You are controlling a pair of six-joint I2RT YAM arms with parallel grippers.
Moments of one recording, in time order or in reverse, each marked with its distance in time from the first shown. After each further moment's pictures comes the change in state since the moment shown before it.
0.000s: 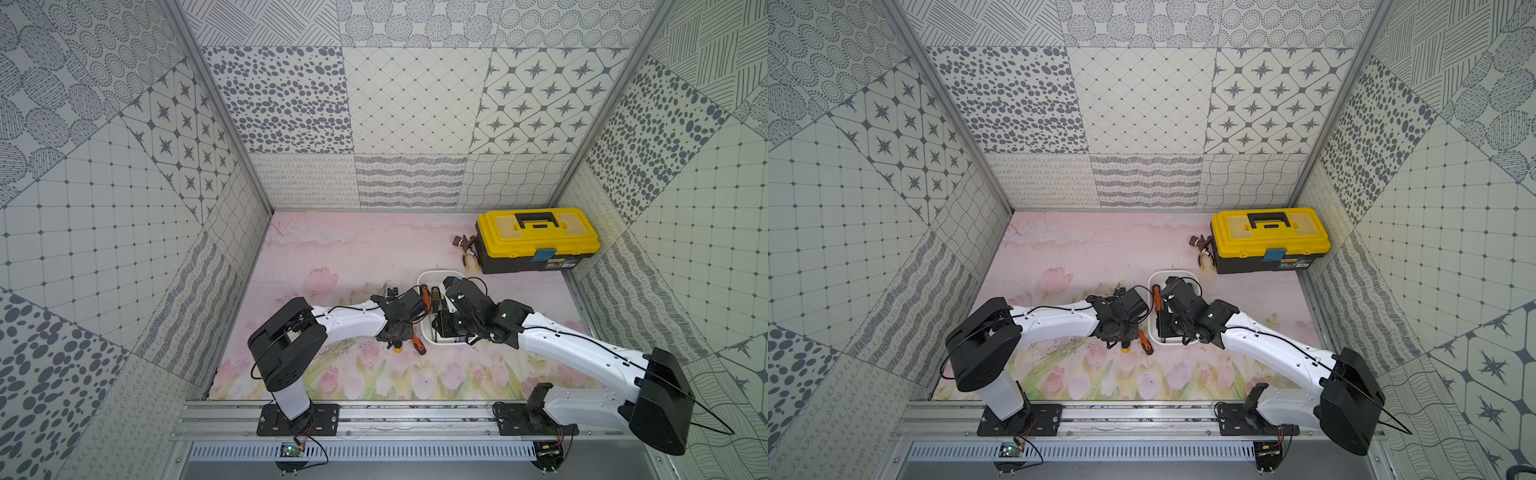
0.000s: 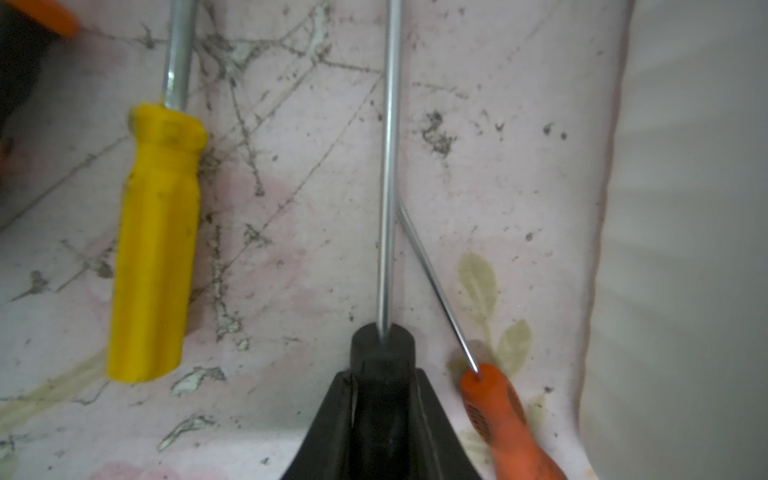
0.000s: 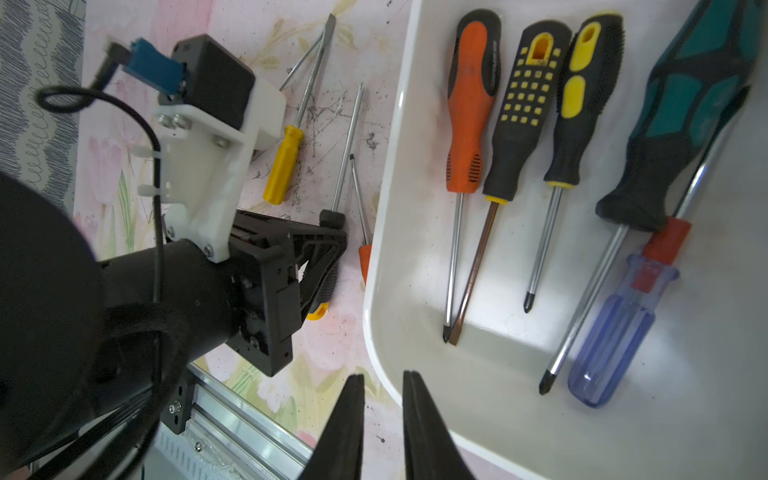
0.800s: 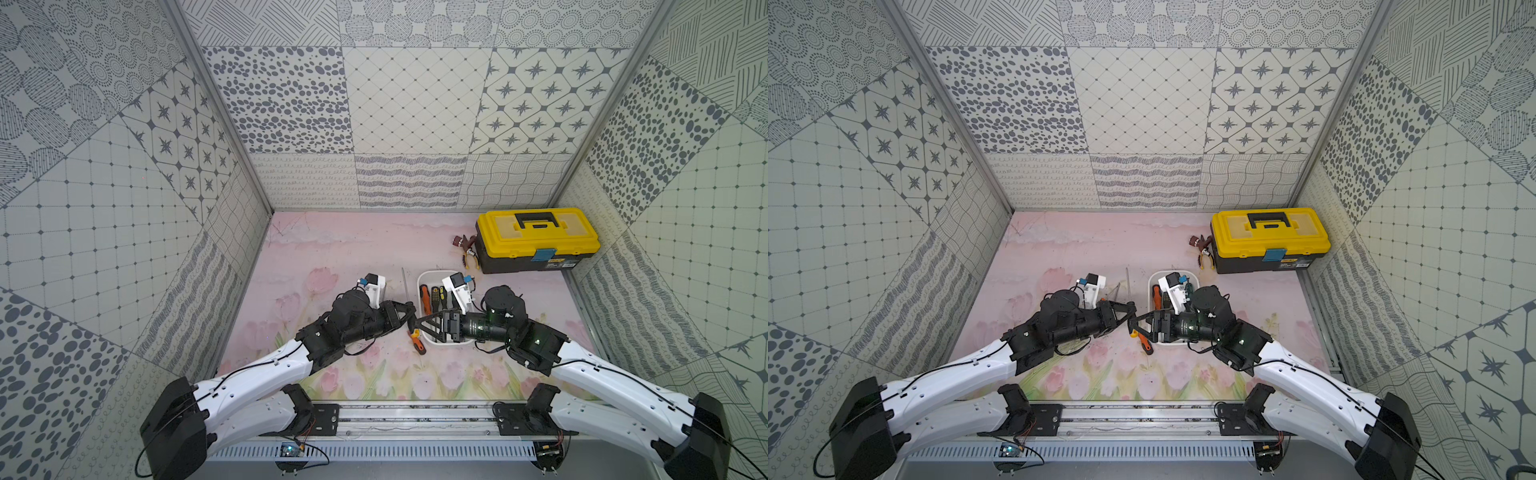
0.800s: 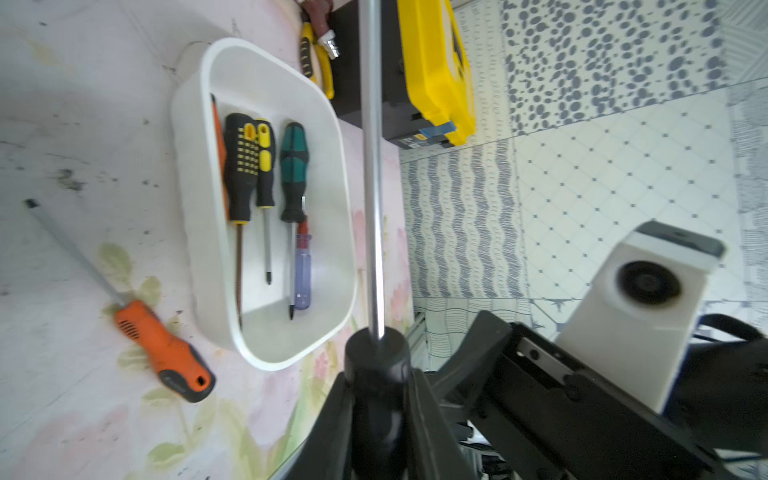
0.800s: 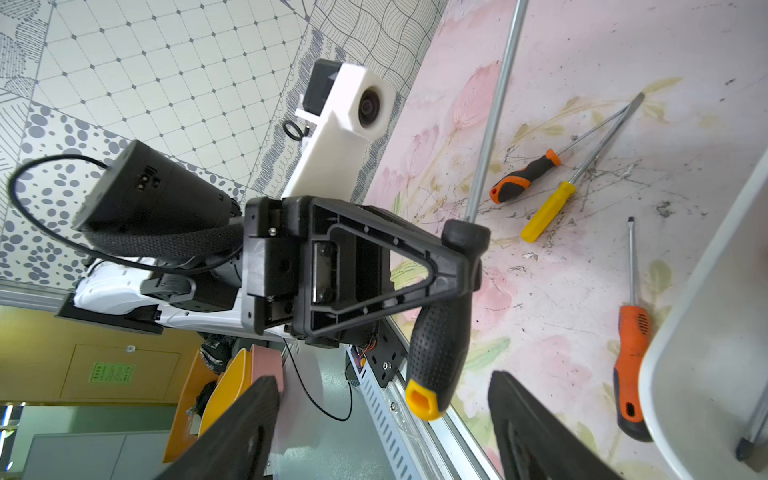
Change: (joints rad) left arm 0.095 -0.710 -0.425 0.719 0.449 -0.247; right arm -0.024 -0.307 -0.217 0.523 -0.405 0.126
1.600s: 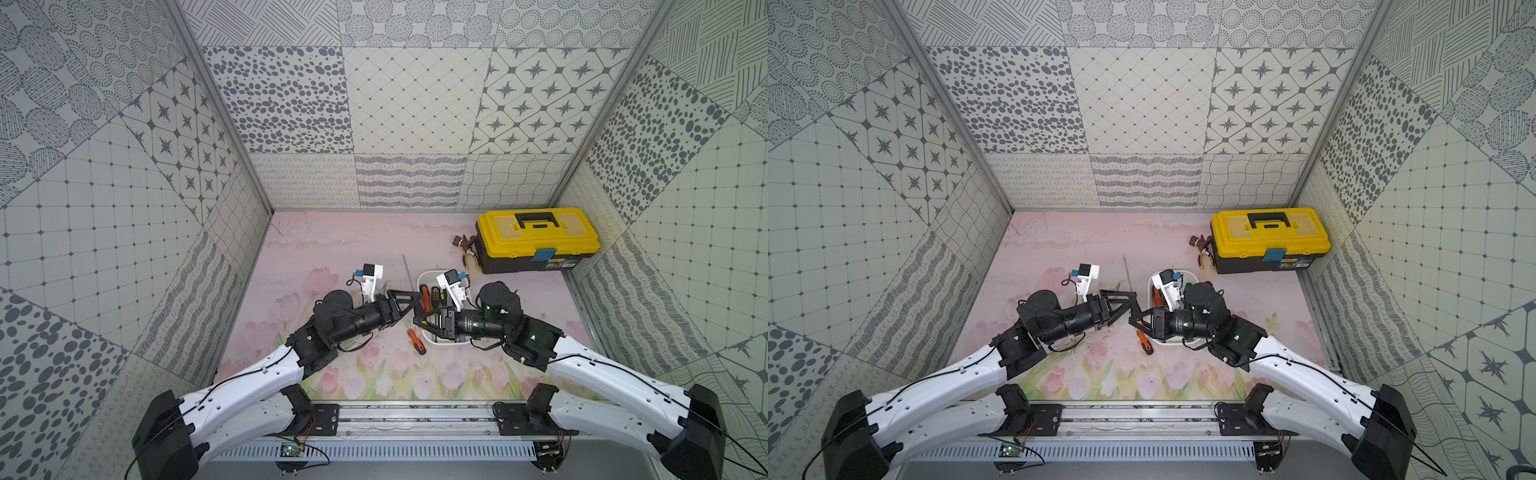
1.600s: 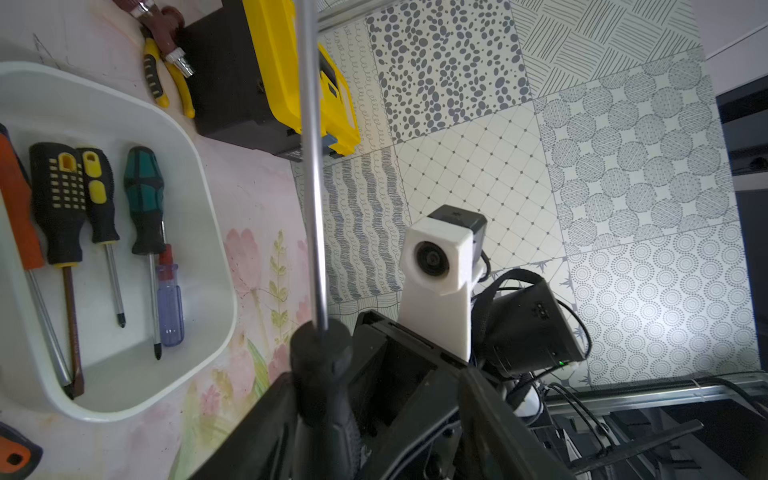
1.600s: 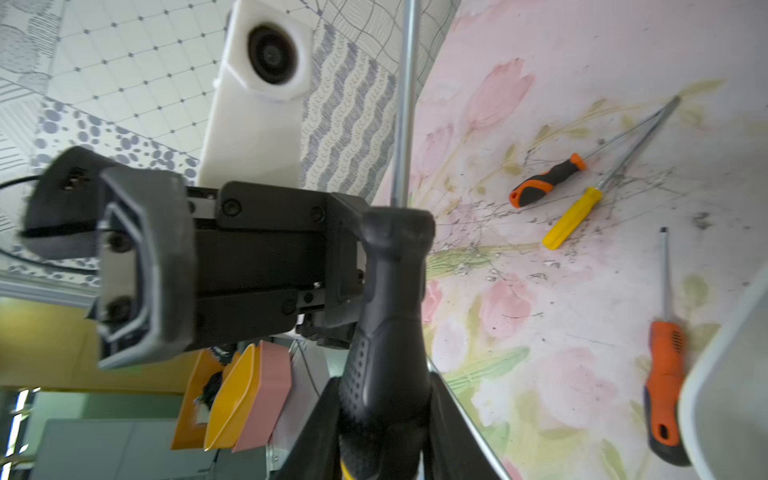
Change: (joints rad) left arm 0.000 -0.083 0.042 0.092 0.045 -0.033; right arm 0.058 0.066 0.101 -0.089 0.090 -0.032
